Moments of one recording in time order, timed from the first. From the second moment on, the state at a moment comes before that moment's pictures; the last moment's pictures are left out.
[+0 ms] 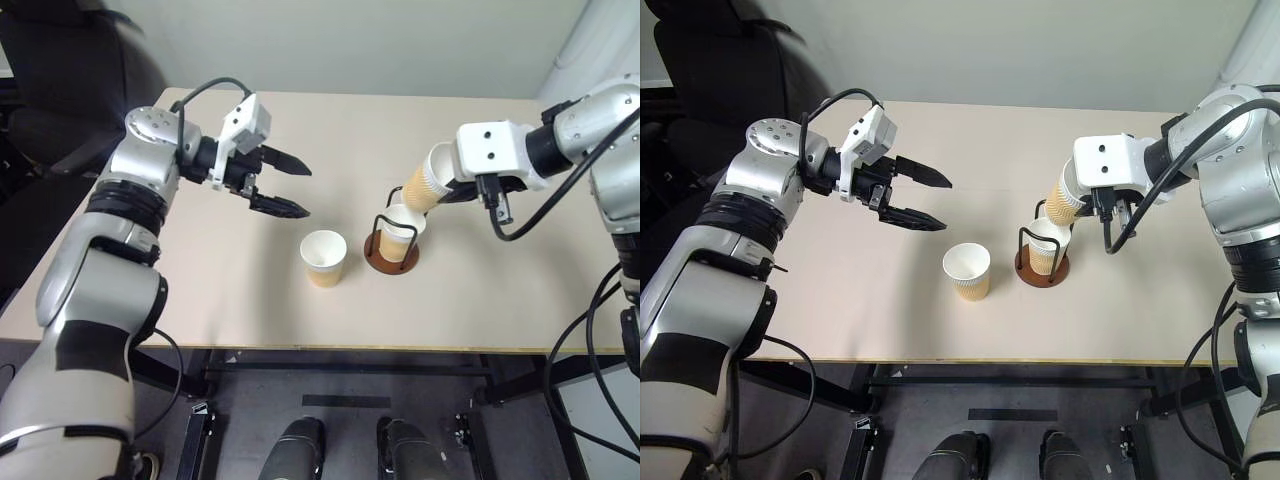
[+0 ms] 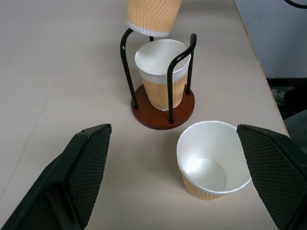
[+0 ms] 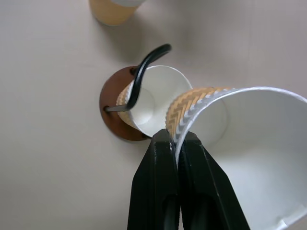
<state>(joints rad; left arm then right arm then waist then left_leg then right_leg) -1.39 0.70 -0.54 1.05 -0.47 -0.02 -1.58 -1.17 -0.89 0.34 0.09 -0.12 0.31 1.57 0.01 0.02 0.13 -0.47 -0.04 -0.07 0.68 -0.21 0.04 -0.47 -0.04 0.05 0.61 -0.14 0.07</state>
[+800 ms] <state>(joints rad) -1.40 0.70 -0.53 1.06 -0.45 -0.04 -1.58 -1.24 -0.85 0.38 0.04 -0.10 0.27 1.61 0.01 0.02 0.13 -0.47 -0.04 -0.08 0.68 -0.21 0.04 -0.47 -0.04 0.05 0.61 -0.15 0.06</state>
